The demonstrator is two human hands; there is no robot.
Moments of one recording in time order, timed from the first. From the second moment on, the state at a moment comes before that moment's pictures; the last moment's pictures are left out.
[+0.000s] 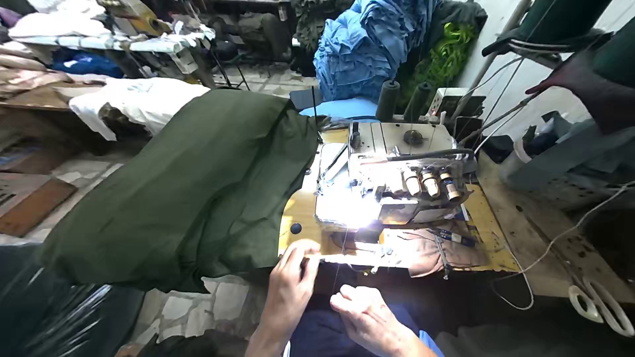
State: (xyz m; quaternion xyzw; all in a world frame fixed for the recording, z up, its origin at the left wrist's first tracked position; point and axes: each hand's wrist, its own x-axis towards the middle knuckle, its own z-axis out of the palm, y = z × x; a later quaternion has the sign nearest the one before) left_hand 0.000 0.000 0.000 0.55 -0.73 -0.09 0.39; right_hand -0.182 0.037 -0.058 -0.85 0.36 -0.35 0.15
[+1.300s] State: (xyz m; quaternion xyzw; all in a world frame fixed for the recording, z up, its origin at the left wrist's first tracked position) left_hand -0.081 -0.071 0.031 0.59 -0.66 -0.15 0.43; right_hand -0.212 -0.039 0.011 -0.66 0.58 -0.47 -0.04
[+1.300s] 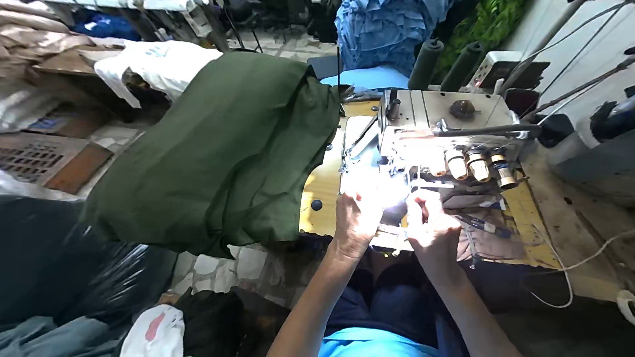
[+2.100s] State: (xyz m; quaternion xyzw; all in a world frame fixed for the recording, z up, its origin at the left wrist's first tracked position) left_hand -0.054 -0.008 -0.017 0.54 -0.74 -0.12 0.38; right_hand -0.187 -0.084 0.029 -0.62 0.63 -0.43 -0.17
